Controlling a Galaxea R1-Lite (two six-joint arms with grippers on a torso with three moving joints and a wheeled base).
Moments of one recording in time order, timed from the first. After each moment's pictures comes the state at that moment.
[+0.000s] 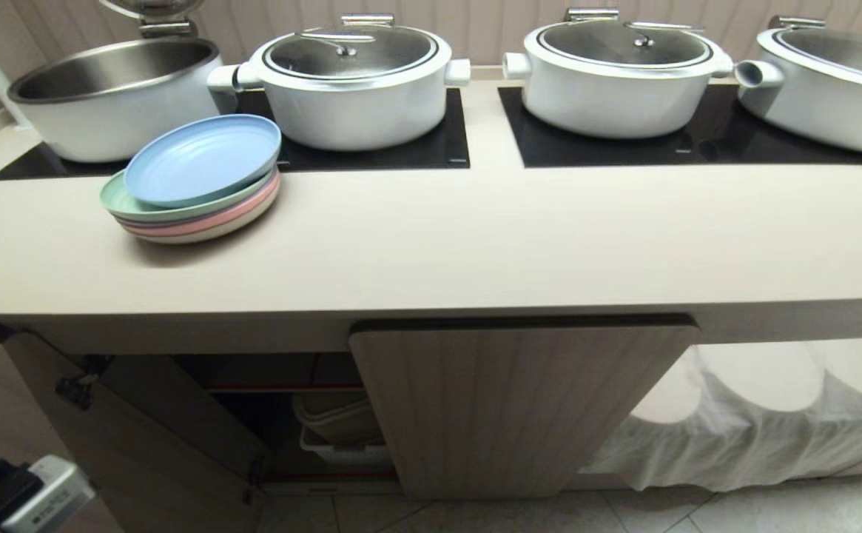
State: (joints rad) left arm -0.55 0.88 -0.41 0.37 -0.04 -0.34; right arm 0.01 0.00 0.00 -0.01 -0.05 0.19
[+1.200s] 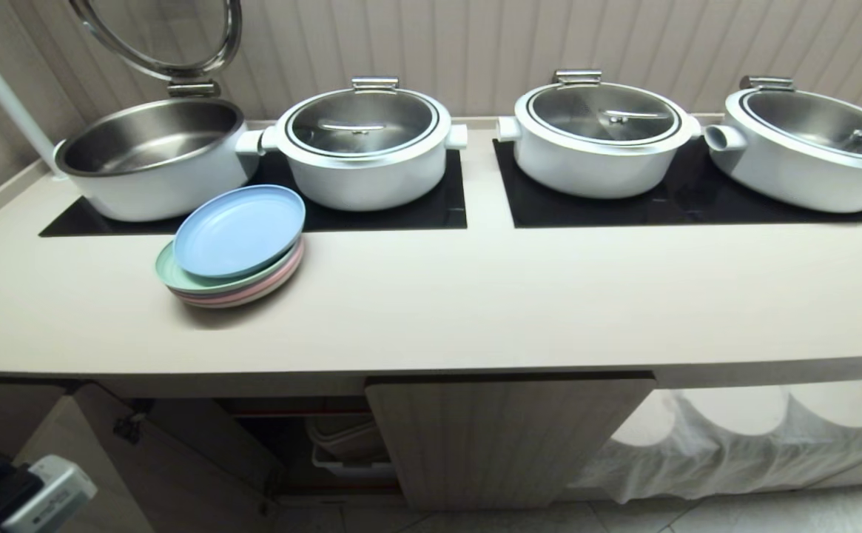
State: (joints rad) left arm -0.55 0.88 -0.41 0.37 -0.04 -0.34; right arm 0.01 0.00 0.00 -0.01 -0.05 0.19
